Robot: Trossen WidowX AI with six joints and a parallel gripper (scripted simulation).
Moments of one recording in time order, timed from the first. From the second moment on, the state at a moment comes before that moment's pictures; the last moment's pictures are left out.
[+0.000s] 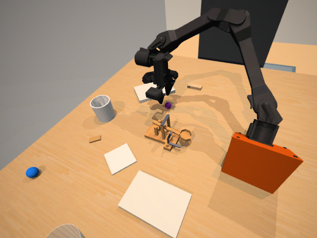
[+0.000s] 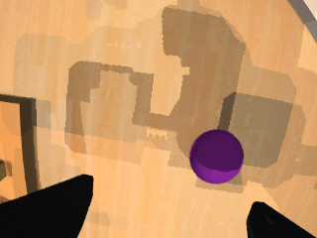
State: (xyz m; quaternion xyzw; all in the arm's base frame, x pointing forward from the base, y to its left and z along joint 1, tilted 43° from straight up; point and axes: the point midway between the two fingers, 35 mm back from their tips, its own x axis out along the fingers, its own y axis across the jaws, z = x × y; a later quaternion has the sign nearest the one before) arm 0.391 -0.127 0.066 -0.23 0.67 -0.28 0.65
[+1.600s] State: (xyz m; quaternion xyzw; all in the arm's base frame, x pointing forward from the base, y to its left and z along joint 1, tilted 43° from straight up) arm 0.385 -0.189 0.037 -0.24 0.66 -0.28 0.65
